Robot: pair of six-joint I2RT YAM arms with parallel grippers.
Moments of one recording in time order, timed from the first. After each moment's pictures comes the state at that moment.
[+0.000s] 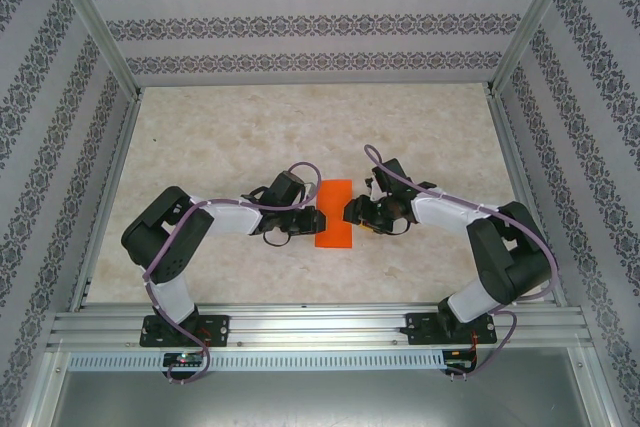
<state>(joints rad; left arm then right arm) -0.69 1.78 0.83 0.04 0.44 -0.74 0.46 1.56 0.76 -0.34 -0.45 0.67</state>
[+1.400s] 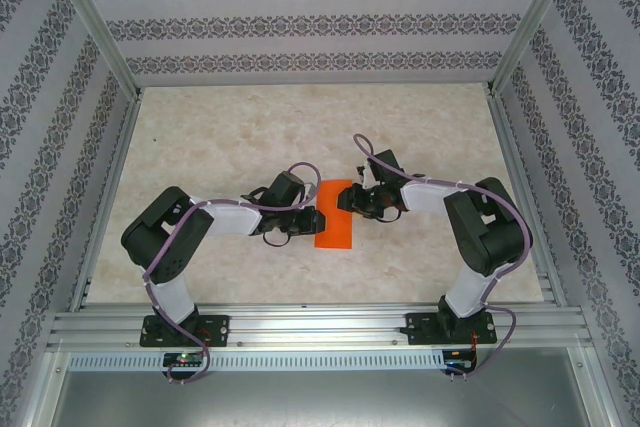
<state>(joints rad) -0.69 1.78 0.82 0.04 0.43 -0.75 0.43 1.74 0.84 -0.15 -0.49 0.59</state>
